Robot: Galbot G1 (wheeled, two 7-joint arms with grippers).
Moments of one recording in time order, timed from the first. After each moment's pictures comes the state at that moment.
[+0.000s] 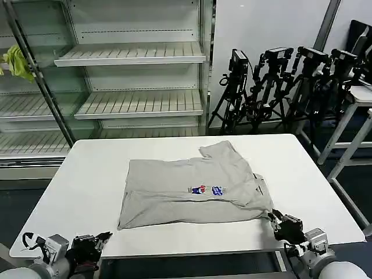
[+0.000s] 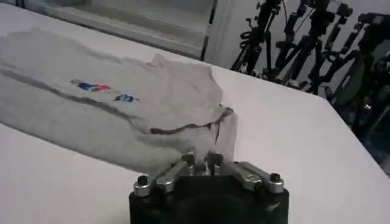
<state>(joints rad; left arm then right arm) 1.89 -0.47 -0.82 -2.35 -0.94 0.57 -0.23 -1.60 0.41 0.44 2.24 0.82 -0.26 0.41</state>
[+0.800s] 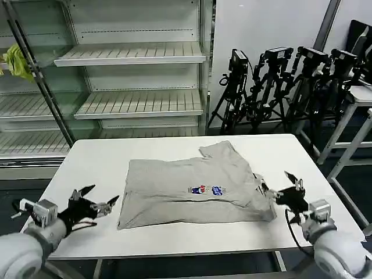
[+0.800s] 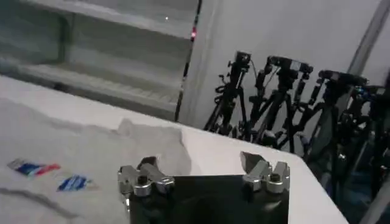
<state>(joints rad) 1.45 -0.52 -0.67 -2.17 -0.89 0.52 -0.12 -1.09 0.61 0.27 1.96 0.78 -0.23 0.28</state>
